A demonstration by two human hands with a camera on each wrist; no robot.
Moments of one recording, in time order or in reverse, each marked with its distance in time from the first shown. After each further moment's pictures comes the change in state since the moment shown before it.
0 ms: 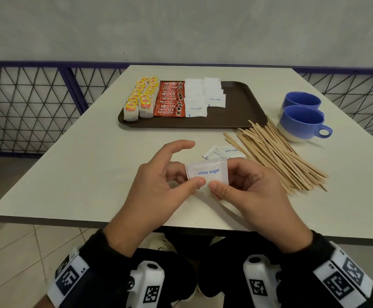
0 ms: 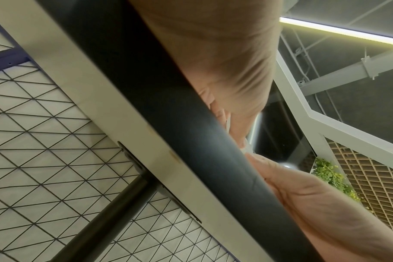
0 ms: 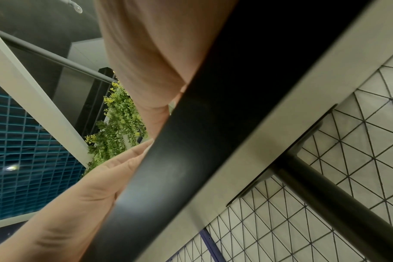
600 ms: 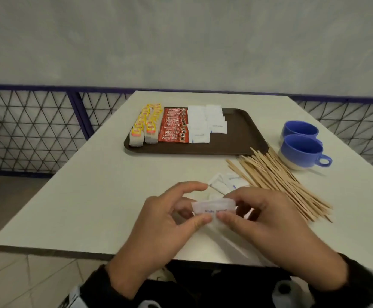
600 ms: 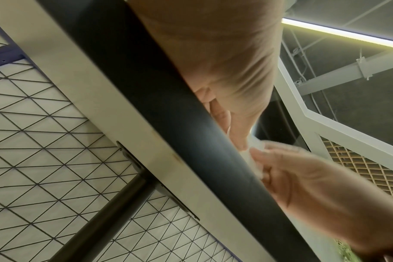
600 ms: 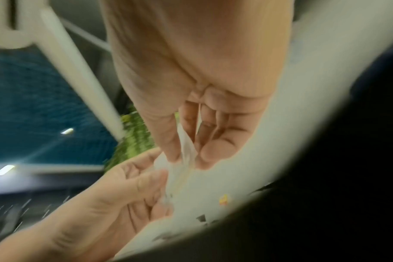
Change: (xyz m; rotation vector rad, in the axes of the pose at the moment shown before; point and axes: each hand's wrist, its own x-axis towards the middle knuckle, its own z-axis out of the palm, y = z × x) left_hand -0.005 -0.001 -0.005 0.036 -0.038 0.018; right_hand 0.006 -0.046 -0.010 -0.542 -0.117 -0.001
